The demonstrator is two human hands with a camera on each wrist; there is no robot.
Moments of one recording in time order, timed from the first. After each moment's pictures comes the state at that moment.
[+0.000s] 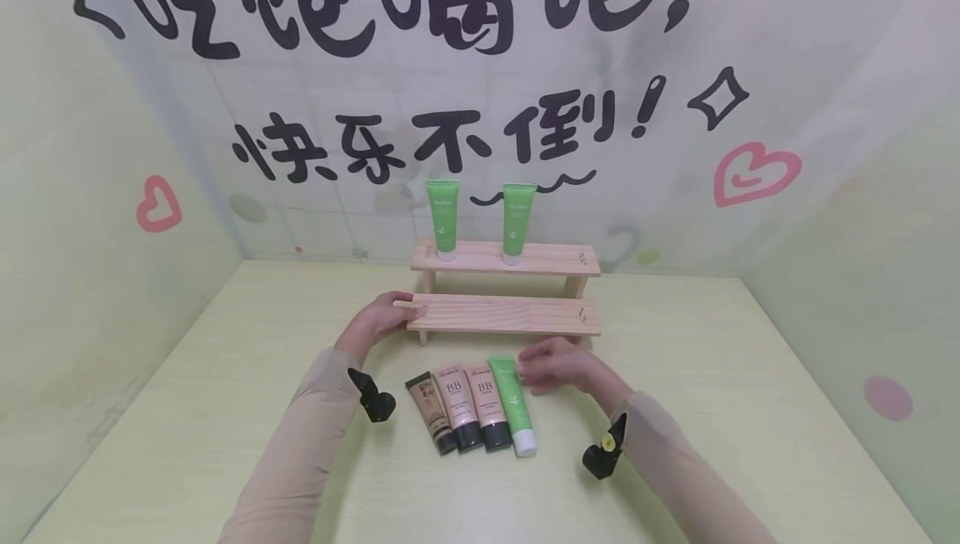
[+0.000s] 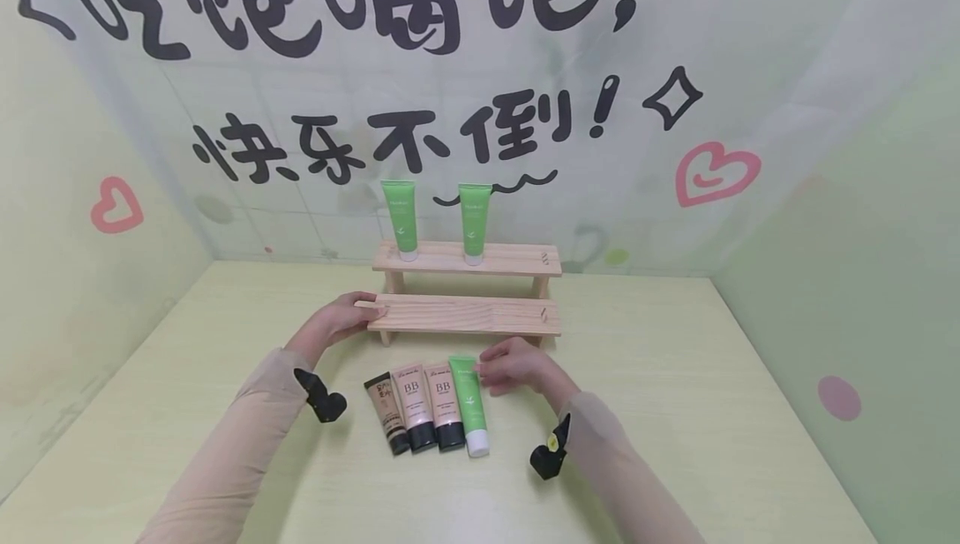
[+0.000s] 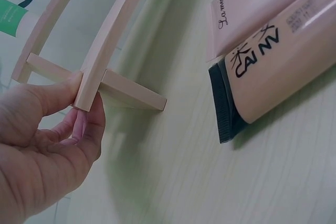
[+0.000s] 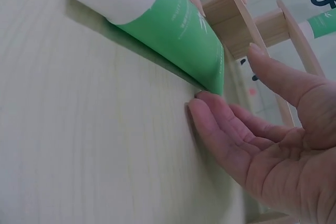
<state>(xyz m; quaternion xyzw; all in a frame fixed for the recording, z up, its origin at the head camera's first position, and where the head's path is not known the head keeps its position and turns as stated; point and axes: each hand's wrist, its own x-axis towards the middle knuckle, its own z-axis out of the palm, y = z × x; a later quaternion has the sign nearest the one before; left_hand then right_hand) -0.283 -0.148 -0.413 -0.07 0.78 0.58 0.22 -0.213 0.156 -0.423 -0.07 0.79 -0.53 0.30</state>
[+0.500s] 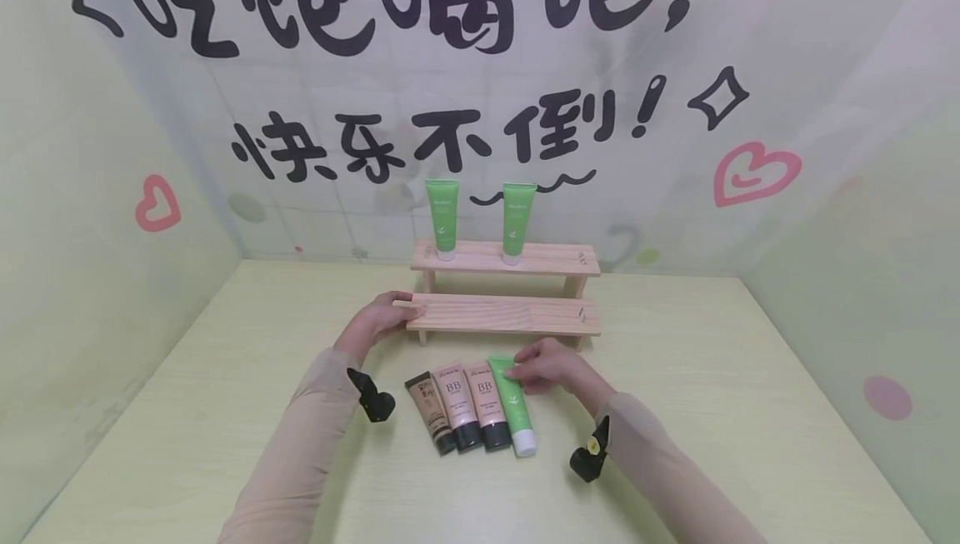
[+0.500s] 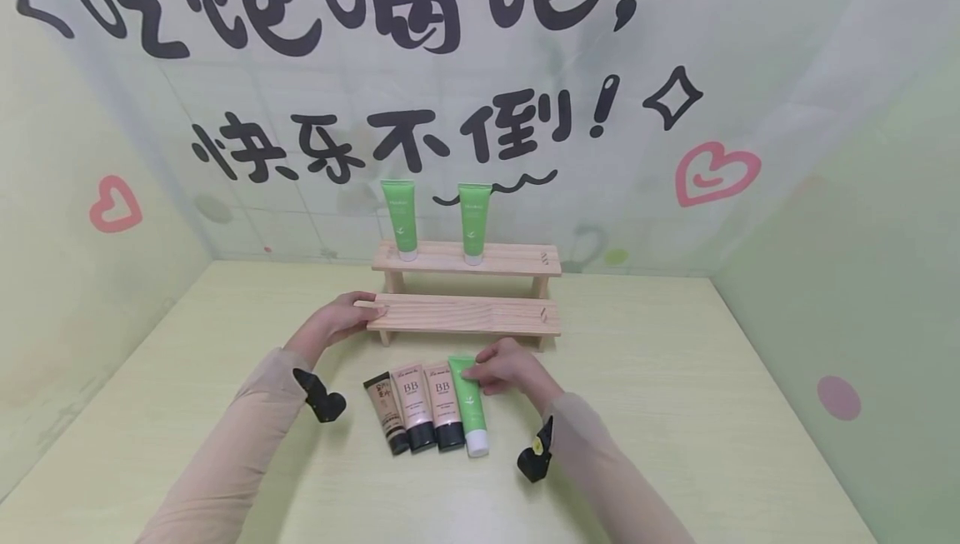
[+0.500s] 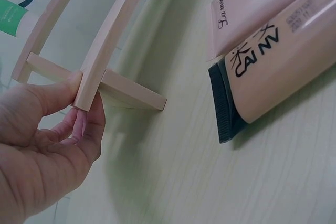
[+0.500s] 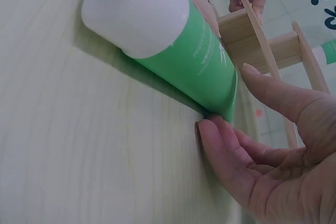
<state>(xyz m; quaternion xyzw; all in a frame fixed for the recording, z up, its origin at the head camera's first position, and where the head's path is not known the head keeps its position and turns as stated) -0.283 -0.148 -0.415 -0.07 0.78 0.58 0.22 -0.210 0.130 -0.422 0.02 0.85 -0.46 0.25</state>
